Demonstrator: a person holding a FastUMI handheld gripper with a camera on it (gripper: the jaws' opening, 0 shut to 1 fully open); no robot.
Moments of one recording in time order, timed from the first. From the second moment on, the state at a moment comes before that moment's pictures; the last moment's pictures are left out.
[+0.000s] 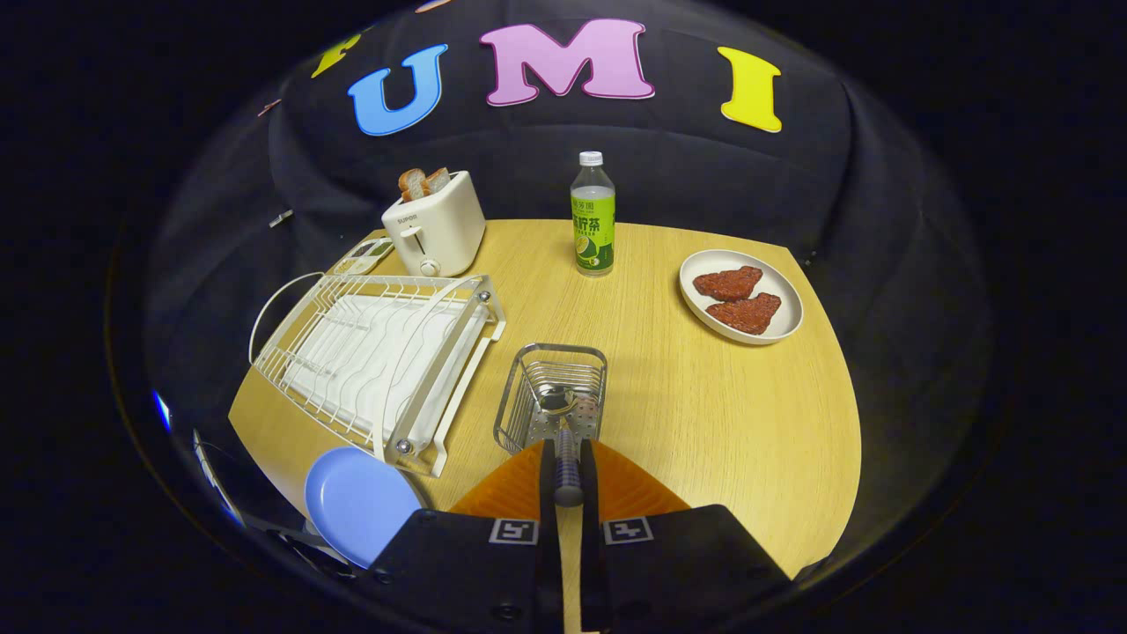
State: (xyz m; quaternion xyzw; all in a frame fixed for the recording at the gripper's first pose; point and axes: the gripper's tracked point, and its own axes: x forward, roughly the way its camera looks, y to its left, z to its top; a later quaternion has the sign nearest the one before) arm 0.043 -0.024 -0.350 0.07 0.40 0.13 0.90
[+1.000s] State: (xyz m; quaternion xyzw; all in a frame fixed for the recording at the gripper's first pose) arm -0.074 0.072 -0.192 0.10 0.29 0.33 0.89
